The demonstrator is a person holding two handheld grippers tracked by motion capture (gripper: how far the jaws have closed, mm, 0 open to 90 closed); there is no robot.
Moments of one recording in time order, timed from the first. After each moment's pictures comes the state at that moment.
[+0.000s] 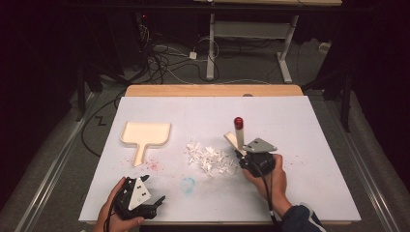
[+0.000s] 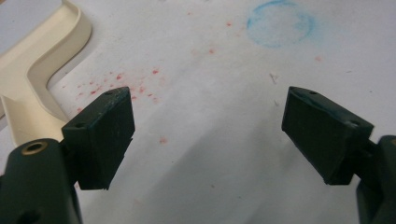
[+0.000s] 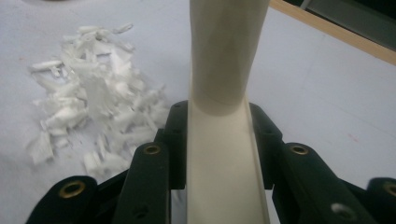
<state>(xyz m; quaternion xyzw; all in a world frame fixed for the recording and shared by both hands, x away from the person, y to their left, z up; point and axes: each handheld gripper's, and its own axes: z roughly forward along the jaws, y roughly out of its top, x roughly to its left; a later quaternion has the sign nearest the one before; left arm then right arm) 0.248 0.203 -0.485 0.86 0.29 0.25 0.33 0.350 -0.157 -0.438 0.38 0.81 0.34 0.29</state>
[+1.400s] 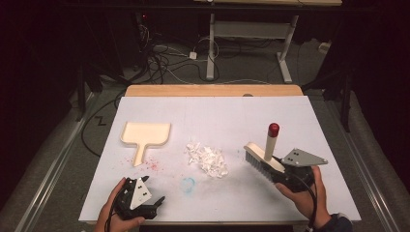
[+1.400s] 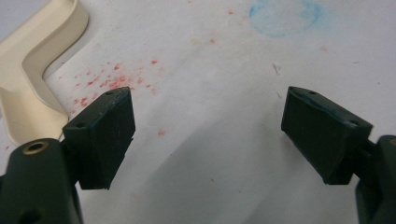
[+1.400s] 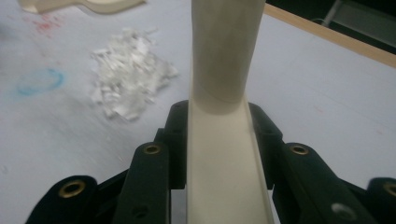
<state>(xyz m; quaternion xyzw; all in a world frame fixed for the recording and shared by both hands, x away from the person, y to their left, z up) 0.248 0.202 -0.488 0.87 0.30 0.24 0.32 0.299 -0.246 -0.404 0.35 0.82 0.39 0.25</state>
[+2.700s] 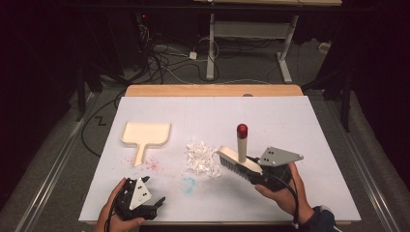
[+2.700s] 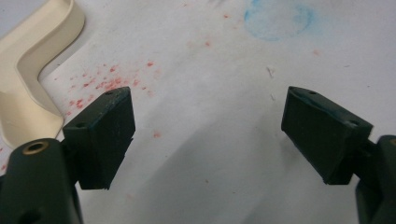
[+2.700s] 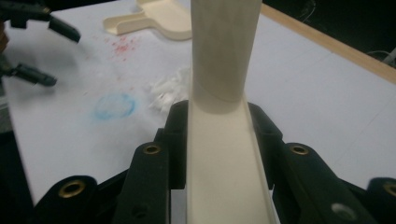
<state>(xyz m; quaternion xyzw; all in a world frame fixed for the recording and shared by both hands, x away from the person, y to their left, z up) 0.247 0.201 -0.487 0.87 0.30 0.24 0.32 0.297 -0.191 -0.393 0.25 0.84 0.43 0.19</state>
